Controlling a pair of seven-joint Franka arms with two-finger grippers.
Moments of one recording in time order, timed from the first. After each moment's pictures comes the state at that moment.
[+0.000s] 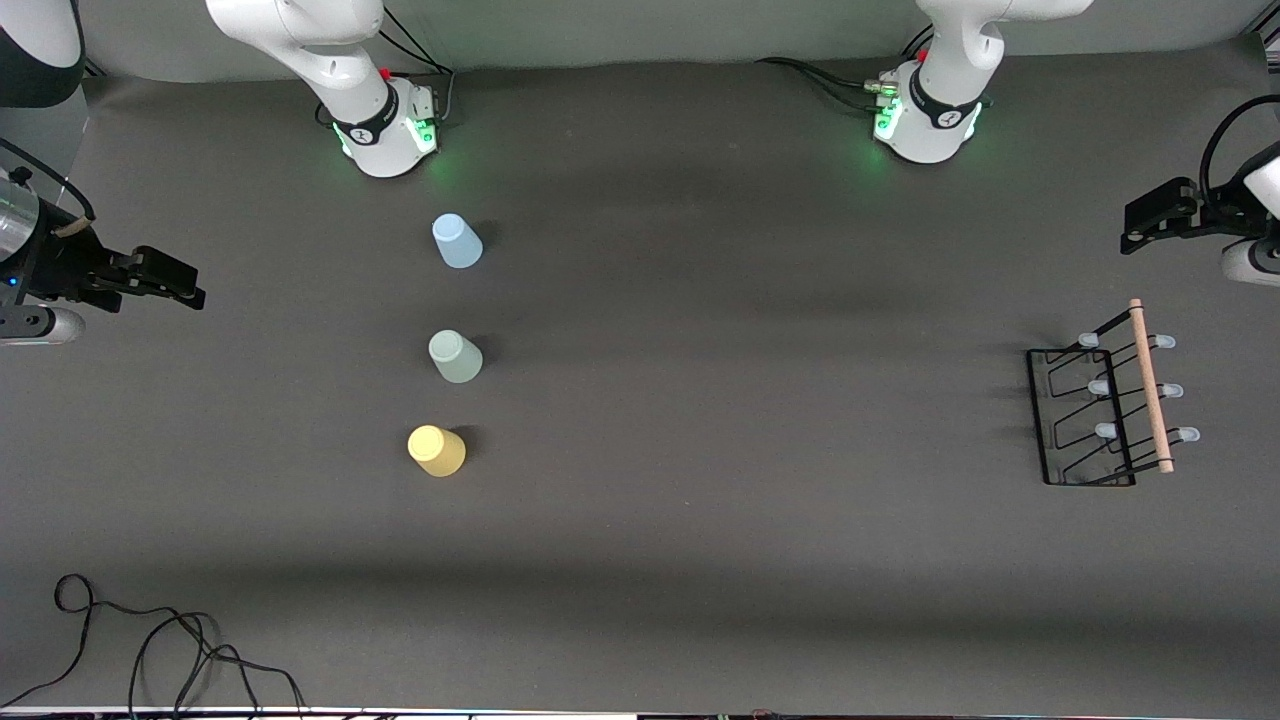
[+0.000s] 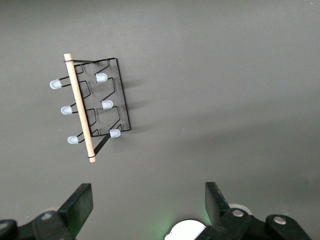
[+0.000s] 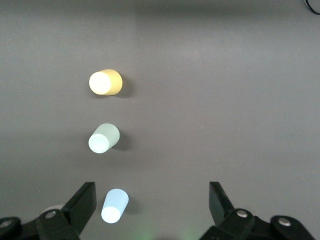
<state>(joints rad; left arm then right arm) -0.10 0.02 0.09 -1.49 0.02 1.41 0.18 -0.05 0.04 0.07 -1.55 -0.01 1.52 0.03</state>
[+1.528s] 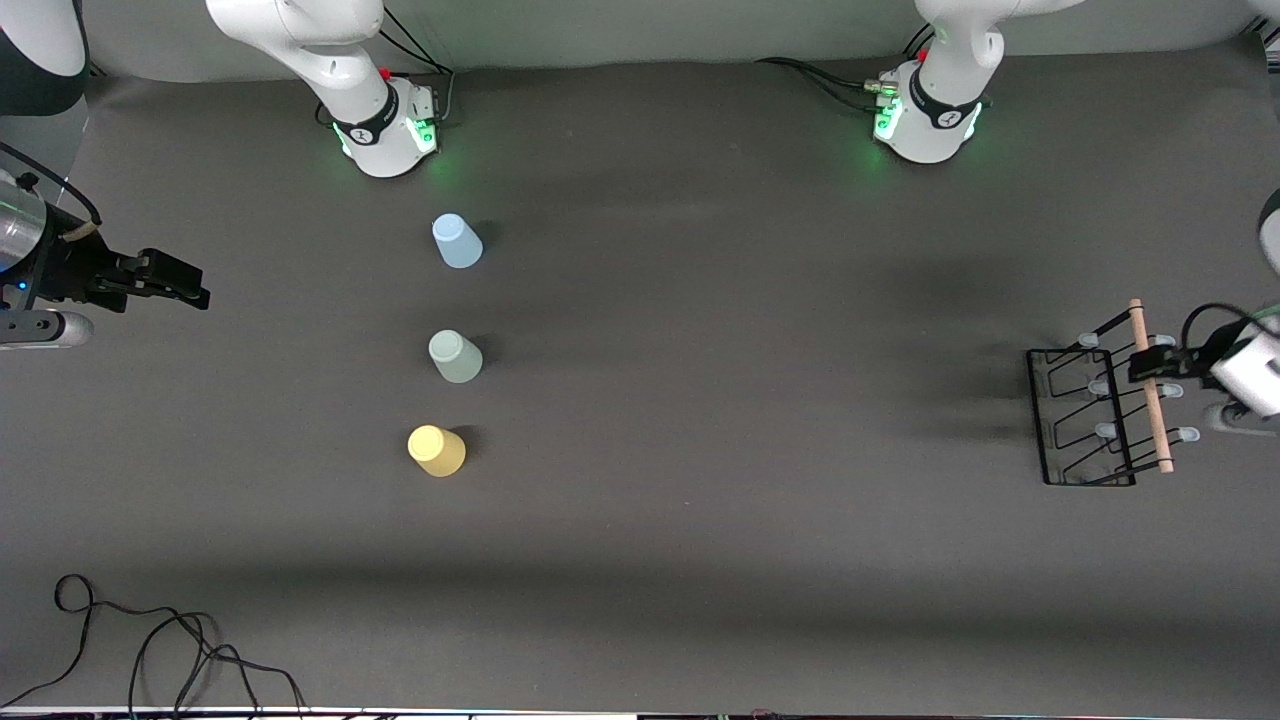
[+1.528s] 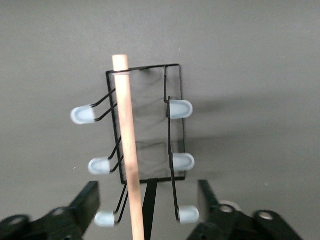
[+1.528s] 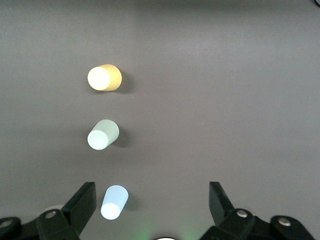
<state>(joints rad) 0.11 0.27 0.12 -1.83 0.04 2.00 0.32 -0.05 0.05 0.07 -1.56 -0.01 1.51 0.02</state>
